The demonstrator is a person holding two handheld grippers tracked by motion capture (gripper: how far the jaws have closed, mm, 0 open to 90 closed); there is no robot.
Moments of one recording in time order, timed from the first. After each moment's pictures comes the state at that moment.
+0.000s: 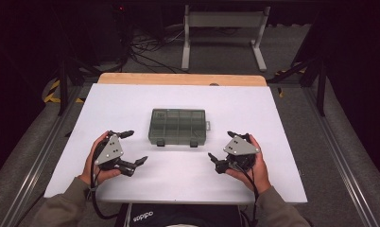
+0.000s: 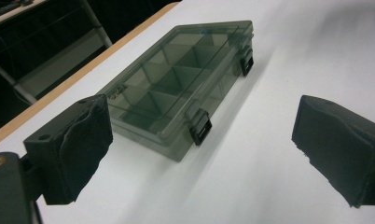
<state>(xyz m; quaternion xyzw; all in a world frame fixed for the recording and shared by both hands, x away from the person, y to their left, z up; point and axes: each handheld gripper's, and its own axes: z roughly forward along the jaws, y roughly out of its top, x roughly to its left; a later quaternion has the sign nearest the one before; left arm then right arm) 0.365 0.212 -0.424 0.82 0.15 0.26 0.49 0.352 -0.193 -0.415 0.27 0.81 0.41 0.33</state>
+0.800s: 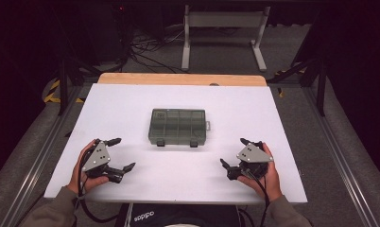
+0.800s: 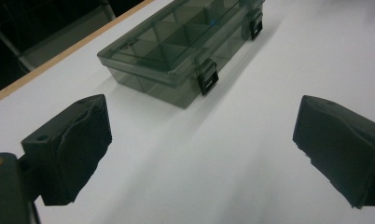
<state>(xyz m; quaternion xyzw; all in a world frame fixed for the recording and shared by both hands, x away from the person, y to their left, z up) 0.352 0.248 -0.442 0.82 0.19 0.25 0.48 0.336 -0.226 -0.430 0.30 0.80 0.40 0.34</state>
